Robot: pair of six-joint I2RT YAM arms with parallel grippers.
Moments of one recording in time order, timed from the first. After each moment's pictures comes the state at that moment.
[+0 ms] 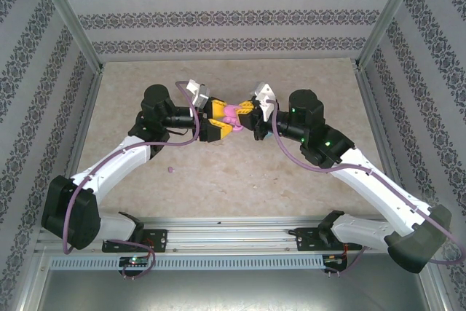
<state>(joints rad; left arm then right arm) -0.41 1.34 0.94 0.43 1.15 -0.29 0.67 1.11 1.08 -0.18 -0.37 -0.06</state>
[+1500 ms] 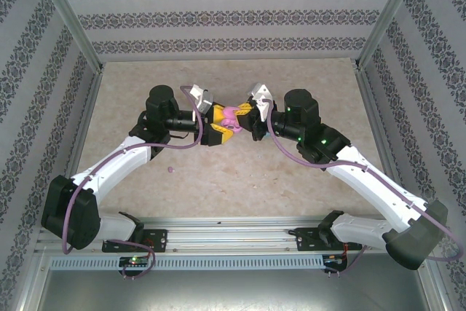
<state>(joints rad) -0.42 1.34 0.94 0.29 1.15 -0.15 0.67 1.14 1.08 -0.20 -0.36 -0.05</state>
